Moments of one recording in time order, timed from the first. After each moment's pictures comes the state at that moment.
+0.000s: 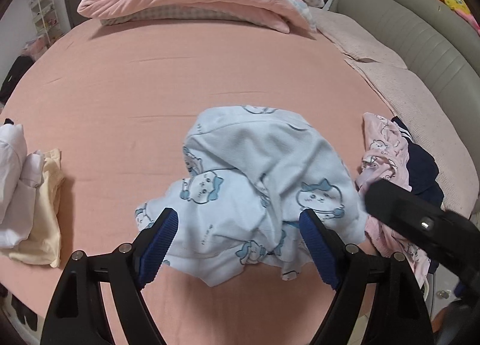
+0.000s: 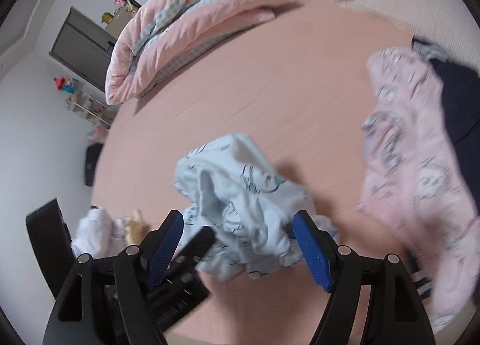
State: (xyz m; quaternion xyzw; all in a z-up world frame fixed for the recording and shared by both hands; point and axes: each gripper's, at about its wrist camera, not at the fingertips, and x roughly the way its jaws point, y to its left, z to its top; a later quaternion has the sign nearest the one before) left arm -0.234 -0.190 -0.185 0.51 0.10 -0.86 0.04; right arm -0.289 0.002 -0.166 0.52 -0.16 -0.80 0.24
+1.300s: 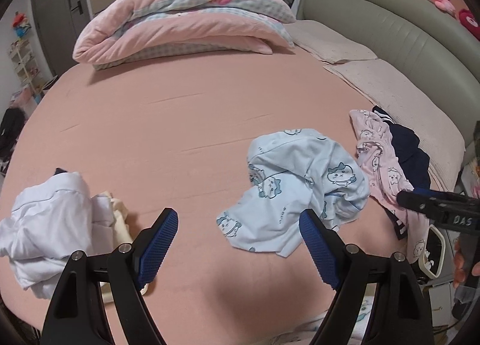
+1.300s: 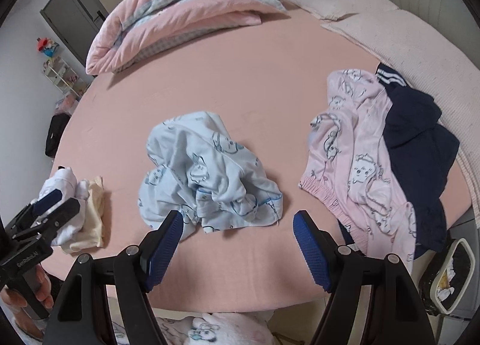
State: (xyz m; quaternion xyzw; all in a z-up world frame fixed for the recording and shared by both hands) left arm -0.189 -0.256 -0.128 0.46 0.01 -0.88 -0.02; right arm -0.250 0.026 -0.155 0.53 -0.05 -0.83 0.18
